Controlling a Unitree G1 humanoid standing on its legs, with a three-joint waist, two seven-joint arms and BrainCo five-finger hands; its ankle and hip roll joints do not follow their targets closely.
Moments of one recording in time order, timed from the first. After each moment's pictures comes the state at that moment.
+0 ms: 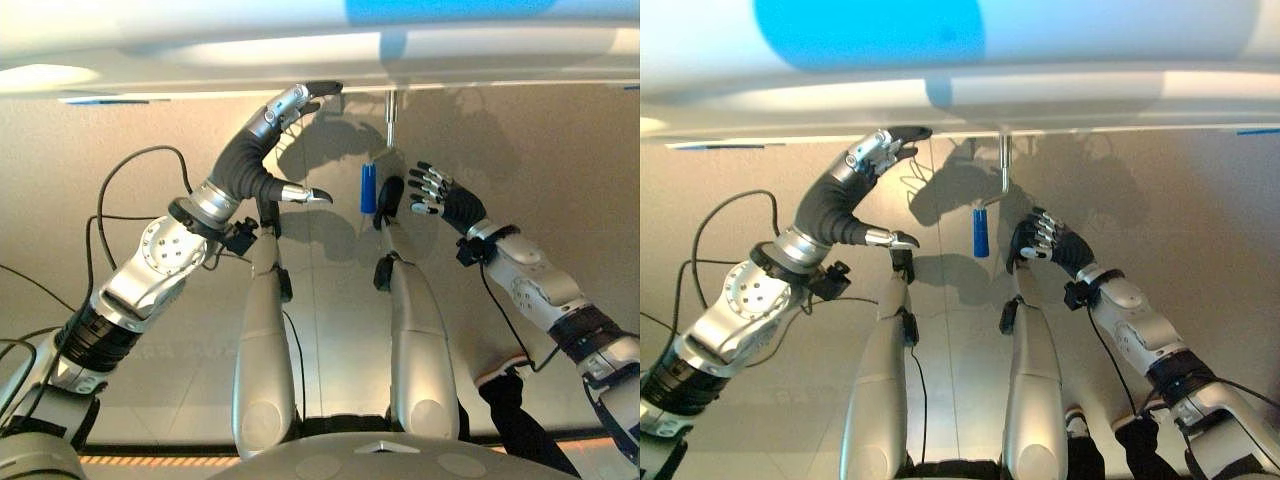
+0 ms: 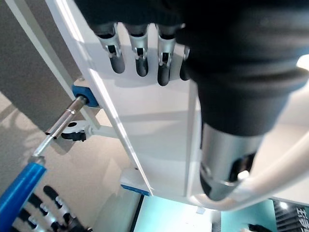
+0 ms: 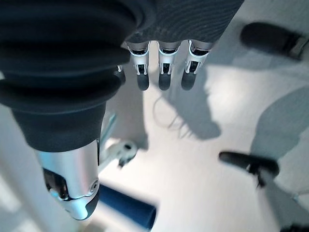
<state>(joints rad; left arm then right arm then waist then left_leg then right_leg) -0.44 0.88 -0.41 -0.33 -0.42 -0.31 0.04 -0.41 -0.84 0.51 0.15 0.94 -0.10 0.14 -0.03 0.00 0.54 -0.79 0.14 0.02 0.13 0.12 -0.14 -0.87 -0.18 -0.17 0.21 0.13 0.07</state>
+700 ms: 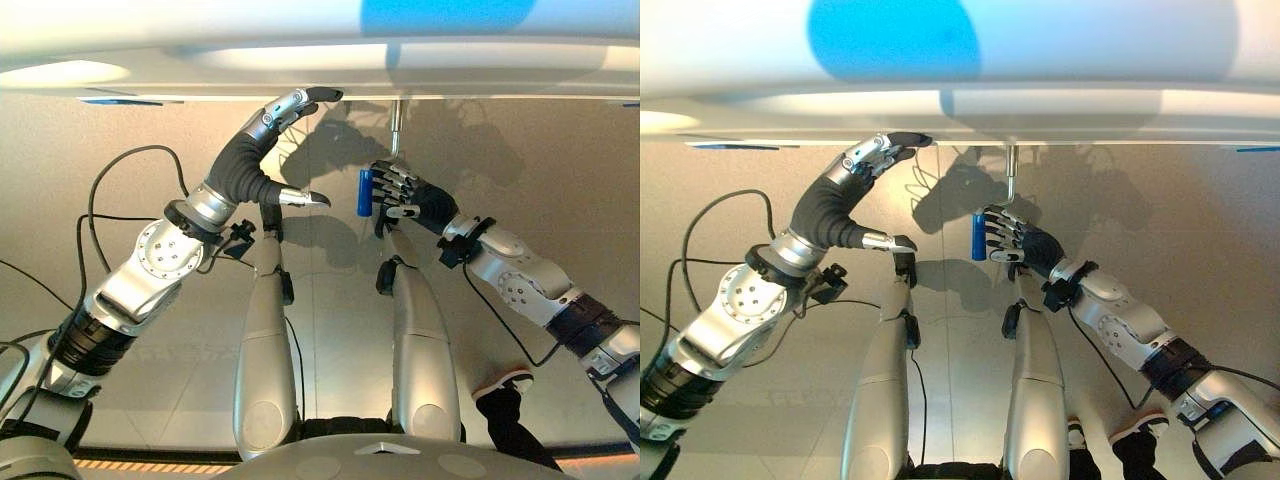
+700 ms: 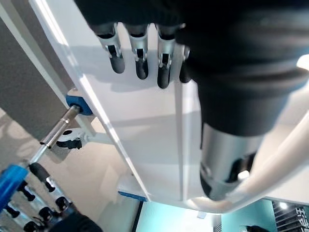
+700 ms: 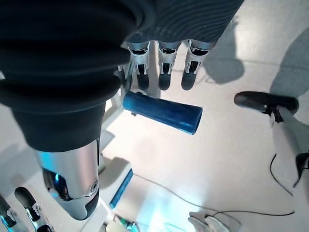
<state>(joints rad) -0.45 0.87 -0.41 -0.33 -0.42 -0.32 0.05 -0.53 -0.80 0.66 0.12 1.04 -0.08 0.18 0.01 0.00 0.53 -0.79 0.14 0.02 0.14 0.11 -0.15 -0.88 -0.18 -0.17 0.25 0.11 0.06</state>
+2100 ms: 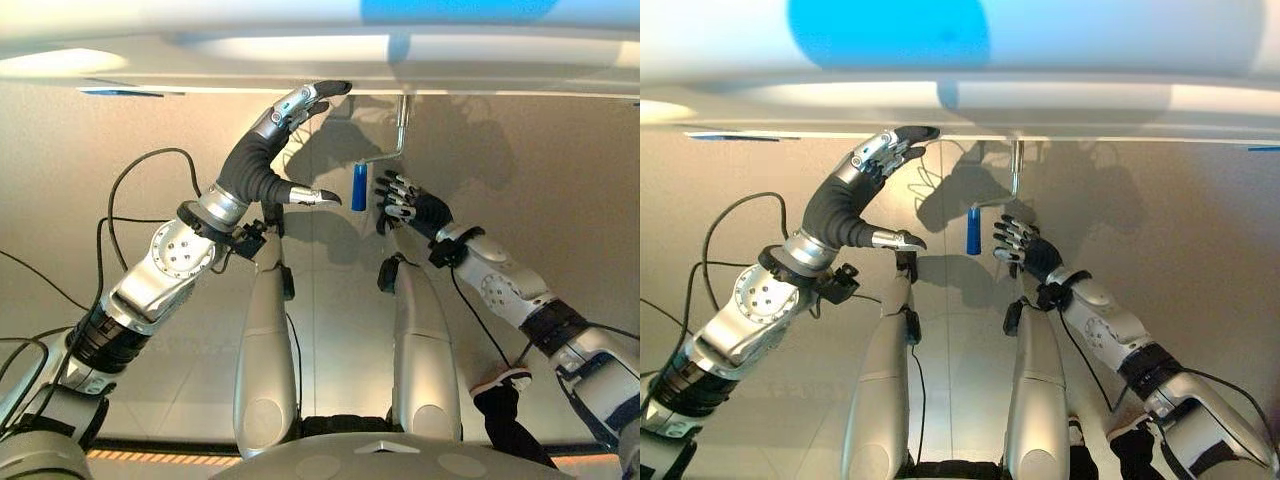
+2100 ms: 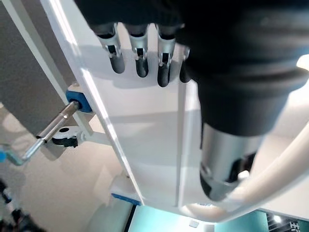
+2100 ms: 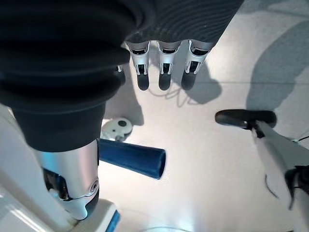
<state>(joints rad) -0.44 0.81 -0.43 -0.33 -0.42 -0.31 0.06 -0.52 -0.67 0.63 0.30 1.01 -0.07 0.13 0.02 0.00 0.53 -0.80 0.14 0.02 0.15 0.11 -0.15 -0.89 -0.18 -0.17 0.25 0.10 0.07</state>
